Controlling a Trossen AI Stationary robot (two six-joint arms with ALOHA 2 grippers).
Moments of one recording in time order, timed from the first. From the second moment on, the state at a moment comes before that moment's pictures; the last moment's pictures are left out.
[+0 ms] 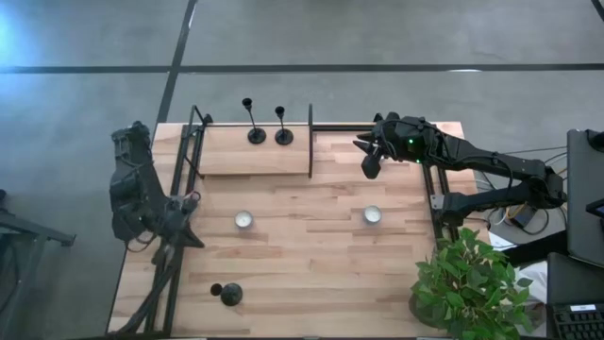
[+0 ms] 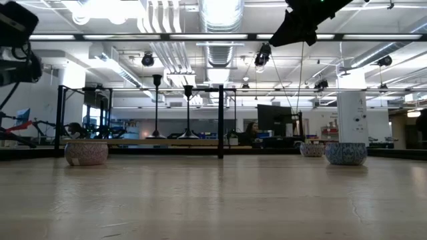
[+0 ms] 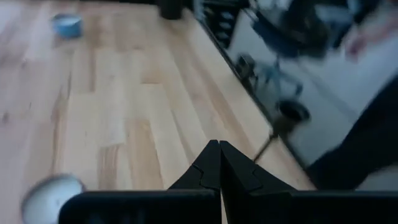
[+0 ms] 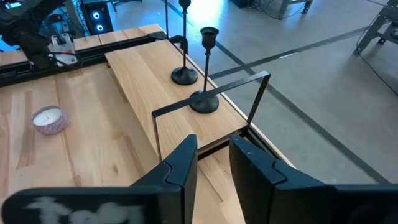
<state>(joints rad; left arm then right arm) -1.19 0.46 0.55 -0.73 -0.63 -0.58 -0.33 1.07 0.99 -0.36 0.18 0.07</state>
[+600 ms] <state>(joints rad) -1.19 0.48 0.31 -0.34 -0.33 -0.23 -0.33 1.07 0.99 -0.36 0.18 0.07</state>
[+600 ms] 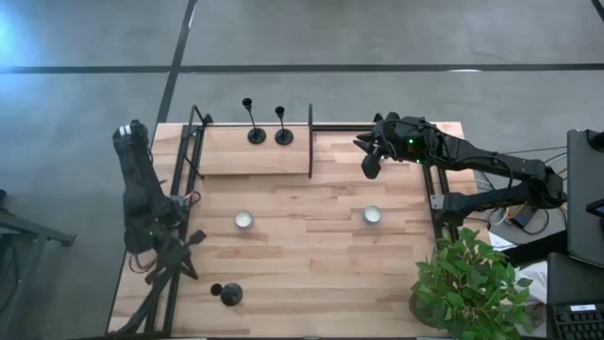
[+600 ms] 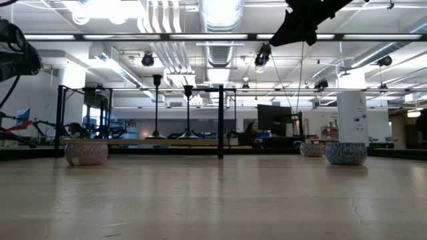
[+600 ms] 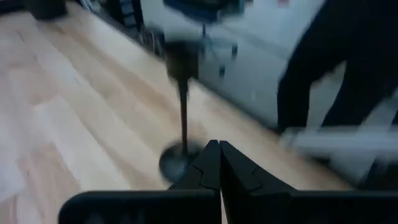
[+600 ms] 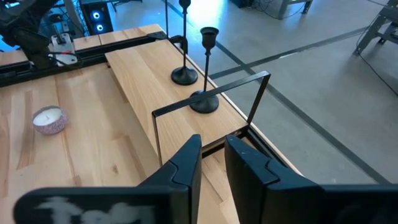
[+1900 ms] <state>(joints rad) -1.19 0.48 0.18 -0.11 -0.46 -0.26 -0.33 1.07 0.99 -0.36 0.18 0.07</state>
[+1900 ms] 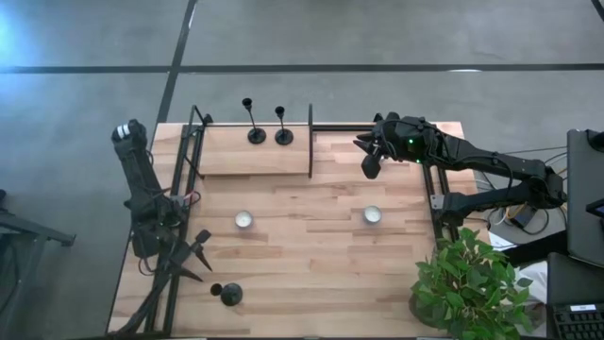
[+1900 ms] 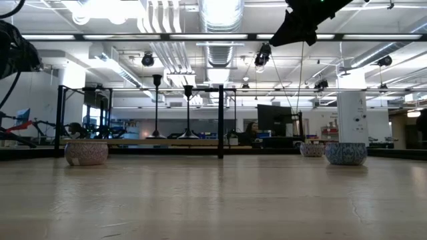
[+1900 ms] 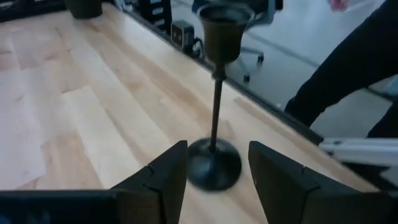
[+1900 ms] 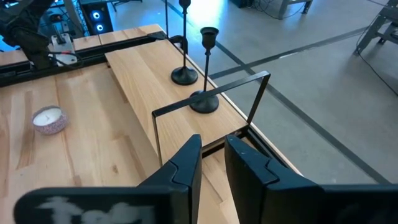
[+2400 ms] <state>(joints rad) -1.18 0.62 0.16 0.06 -0.45 -0.21 -0.33 1.07 0.99 -0.36 0.18 0.07</state>
